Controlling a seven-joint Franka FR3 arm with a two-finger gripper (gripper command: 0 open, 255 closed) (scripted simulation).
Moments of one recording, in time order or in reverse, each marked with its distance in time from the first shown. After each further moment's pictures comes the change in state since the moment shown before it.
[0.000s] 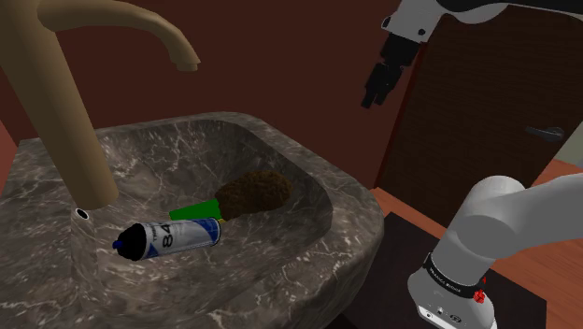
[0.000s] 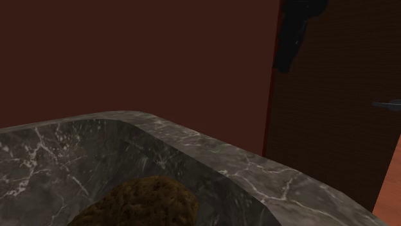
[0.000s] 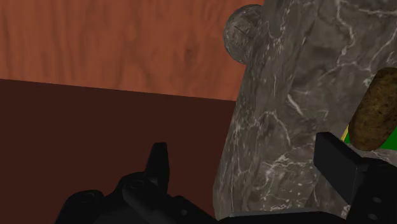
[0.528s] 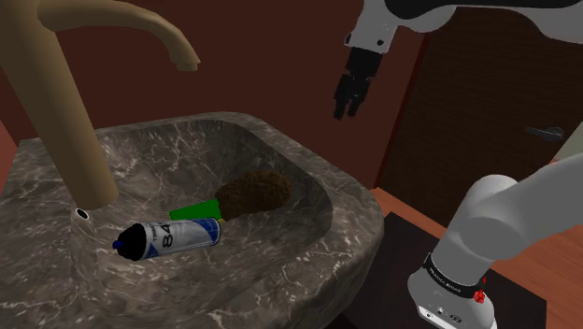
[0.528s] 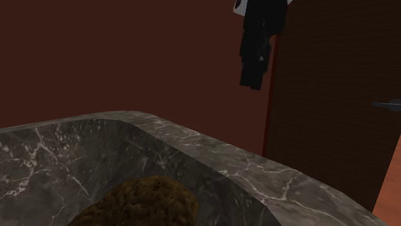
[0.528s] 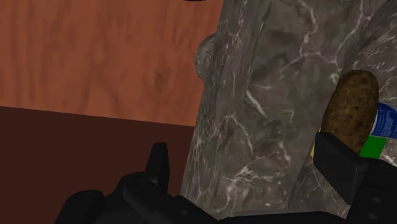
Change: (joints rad) arm 0.058 0.216 0.037 0.078 0.091 0.013 0.021
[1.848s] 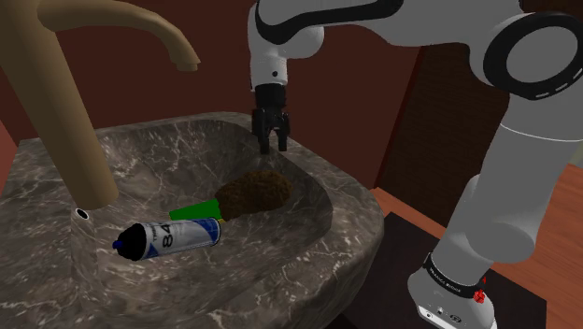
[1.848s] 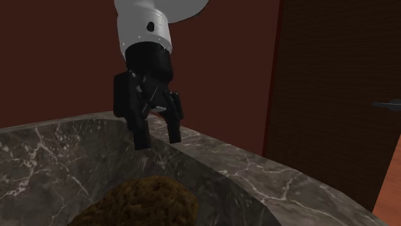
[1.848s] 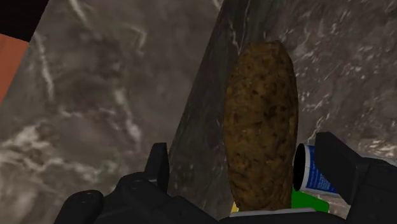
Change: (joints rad) arm 0.155 0.702 0.117 0.513 0.121 -0.190 0.056
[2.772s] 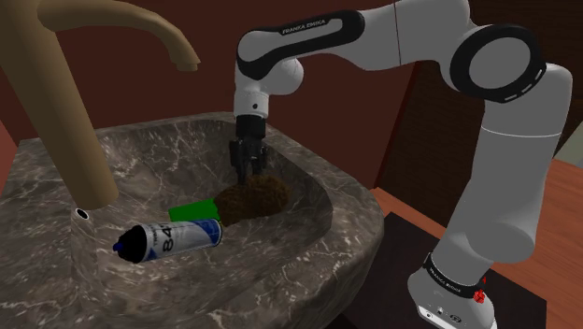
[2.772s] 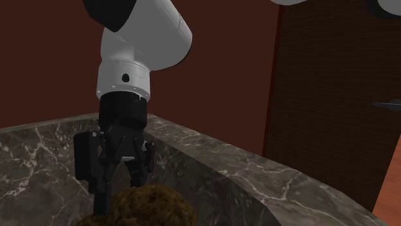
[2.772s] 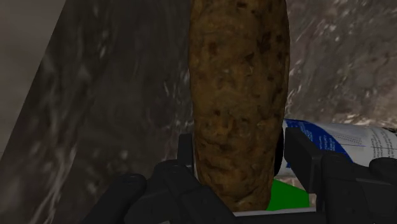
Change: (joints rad) arm -0.003 0.143 0.044 -0.035 0.174 0.172 -0.042
